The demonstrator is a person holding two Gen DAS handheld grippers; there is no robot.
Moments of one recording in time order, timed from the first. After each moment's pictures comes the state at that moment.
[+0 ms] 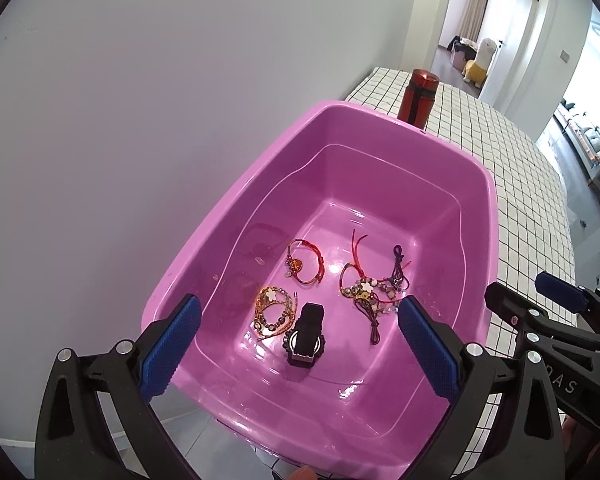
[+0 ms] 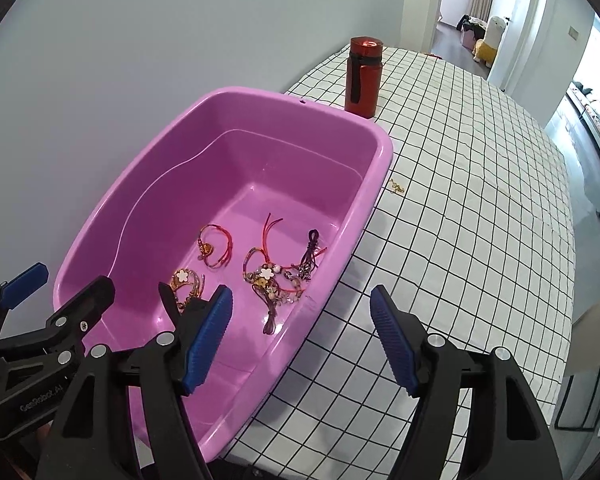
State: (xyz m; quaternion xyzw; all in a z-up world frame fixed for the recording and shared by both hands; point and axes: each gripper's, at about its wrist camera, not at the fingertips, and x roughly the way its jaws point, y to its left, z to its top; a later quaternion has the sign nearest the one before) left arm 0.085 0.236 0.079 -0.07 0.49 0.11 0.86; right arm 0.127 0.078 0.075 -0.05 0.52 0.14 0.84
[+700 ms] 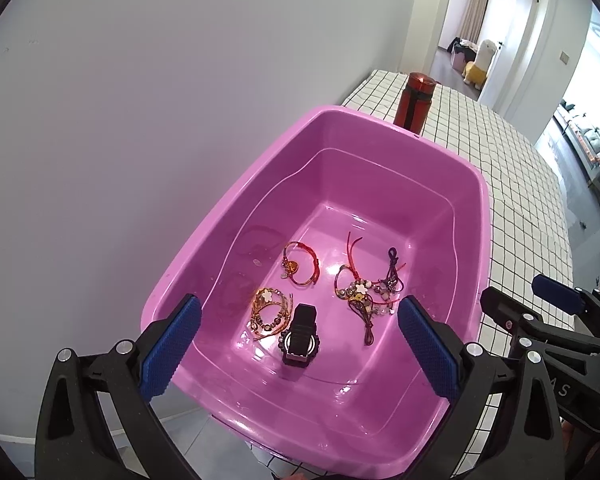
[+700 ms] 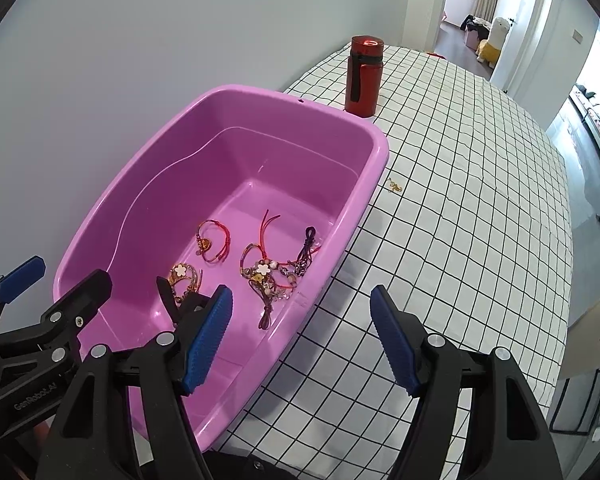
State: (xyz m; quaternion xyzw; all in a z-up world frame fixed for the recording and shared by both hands) left arm 0.083 0.229 0.084 -0.07 0.48 0.11 0.87; right arm 0.130 0.075 0.079 -0.06 0.53 0.15 0.83
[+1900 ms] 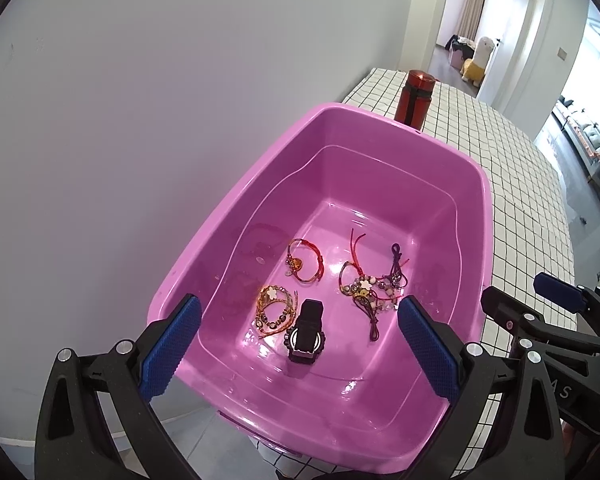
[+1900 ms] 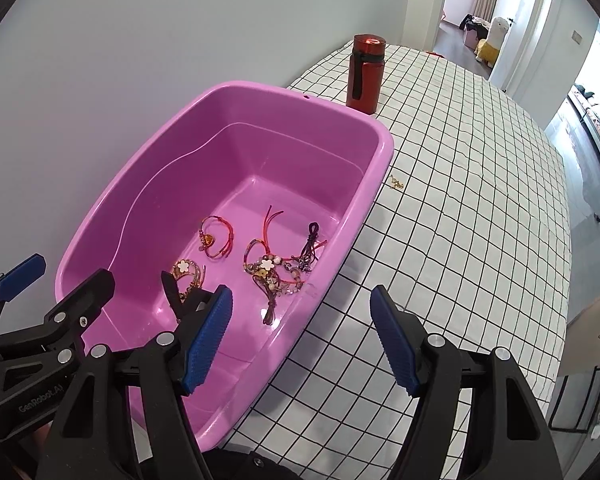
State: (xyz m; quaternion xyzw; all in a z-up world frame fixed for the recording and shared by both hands) left arm 0.080 0.233 0.086 -0.06 0.49 0.11 0.87; right arm 0.122 0.078 0.080 -0.06 0.53 0.14 0.83
